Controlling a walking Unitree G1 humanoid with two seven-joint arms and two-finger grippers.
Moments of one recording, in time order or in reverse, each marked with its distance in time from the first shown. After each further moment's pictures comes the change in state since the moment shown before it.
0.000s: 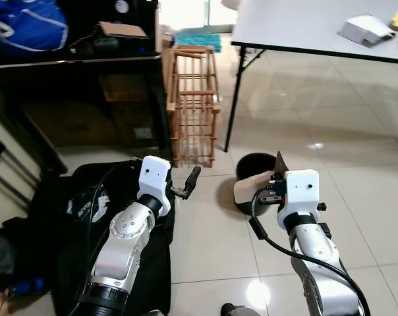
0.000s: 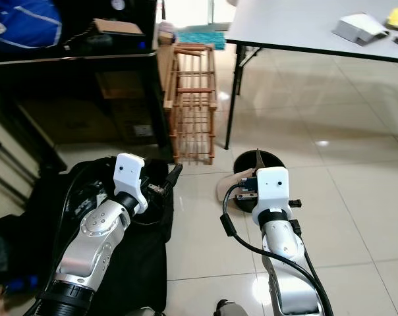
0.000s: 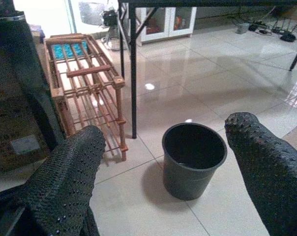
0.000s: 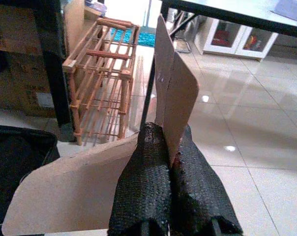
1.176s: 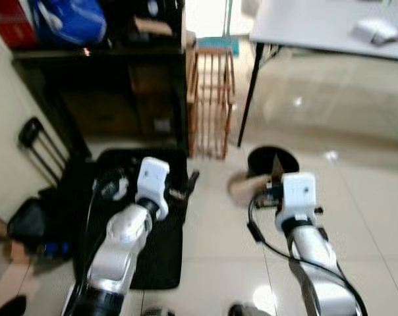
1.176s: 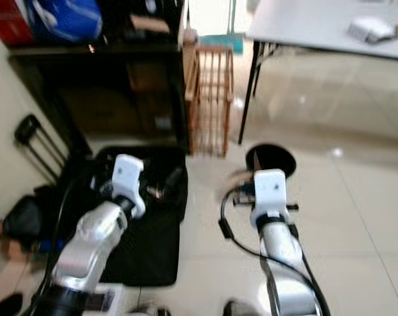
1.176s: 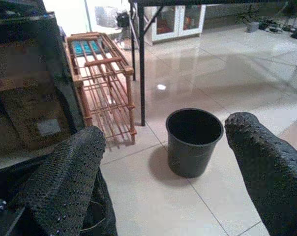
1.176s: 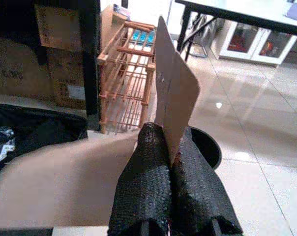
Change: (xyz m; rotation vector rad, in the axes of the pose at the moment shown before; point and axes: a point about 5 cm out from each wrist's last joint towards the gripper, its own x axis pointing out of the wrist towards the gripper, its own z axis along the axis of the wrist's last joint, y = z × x) left arm -0.004 0.000 -0.002 0.003 0.018 -0.015; right arm -0.002 0.003 -0.006 -0.006 0.021 0.011
